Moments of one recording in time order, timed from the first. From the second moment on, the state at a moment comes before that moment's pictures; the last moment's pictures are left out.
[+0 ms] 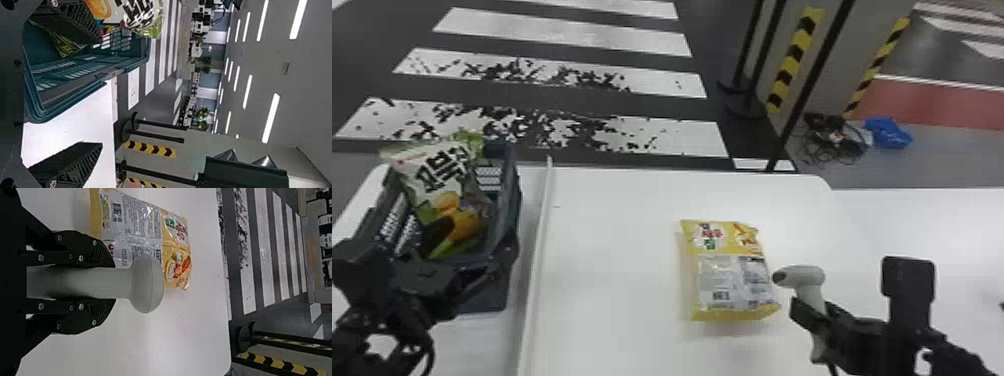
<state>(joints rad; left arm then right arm) 0.25 0.30 -0.12 -1.74 0.36 -0.01 -0.15 0.53 -0.23 -0.34 -2.38 -0.47 1.06 -0.01</state>
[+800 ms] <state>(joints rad) 0.33 0.30 -0.07 -1.91 0.36 -0.01 -0.13 0.57 -0.22 -0.22 -2.49 -0.46 1.12 -0.02</state>
